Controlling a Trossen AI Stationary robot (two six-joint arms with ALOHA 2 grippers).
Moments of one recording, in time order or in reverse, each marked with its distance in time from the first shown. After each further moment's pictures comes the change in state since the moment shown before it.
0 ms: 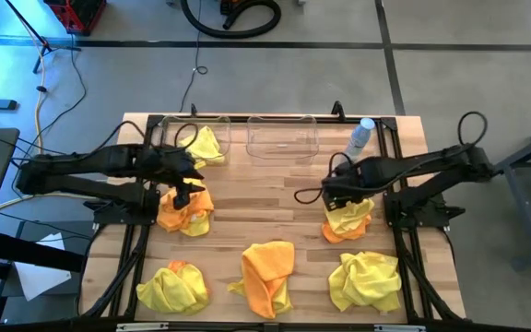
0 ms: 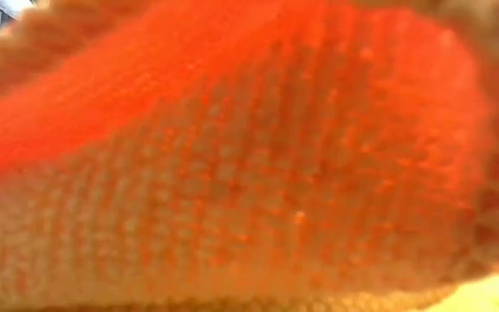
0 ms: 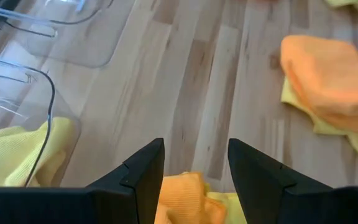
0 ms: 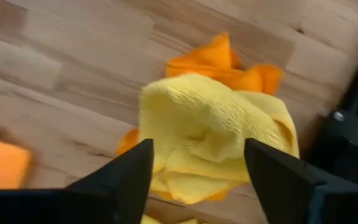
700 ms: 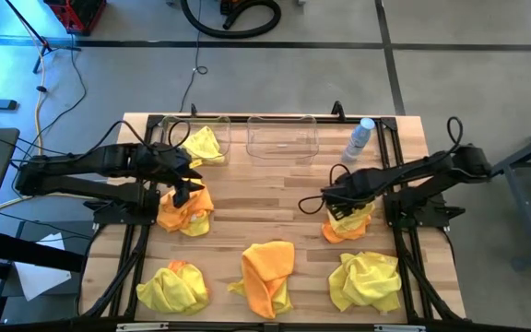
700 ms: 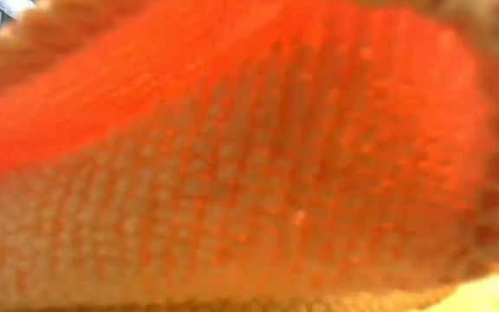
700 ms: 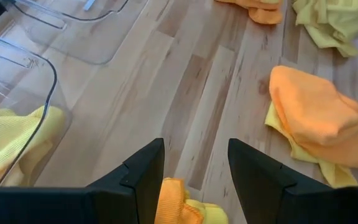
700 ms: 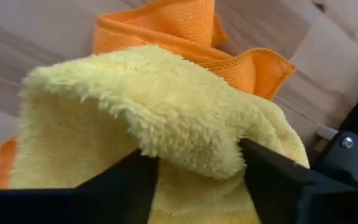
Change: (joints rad) left arm -0.001 -0.033 0.000 0.010 0.000 -0.154; right arm -0.050 0.003 -0.366 0.265 -0.043 -0.223
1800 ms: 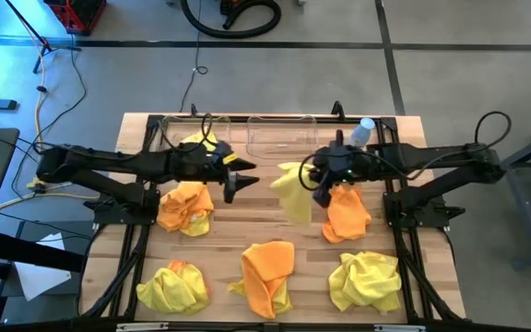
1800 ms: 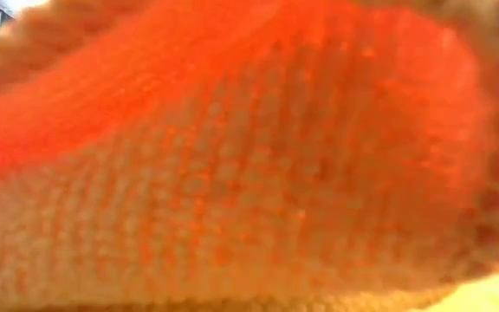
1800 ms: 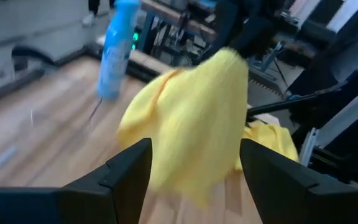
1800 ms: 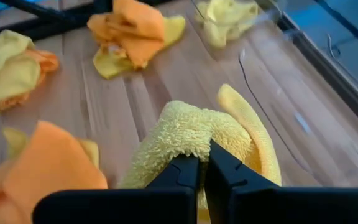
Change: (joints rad) left arm -0.059 0.424 0.048 0.892 -0.057 -0.063; right arm -0.033 -0.139 0.398 0.425 0.126 -0.818
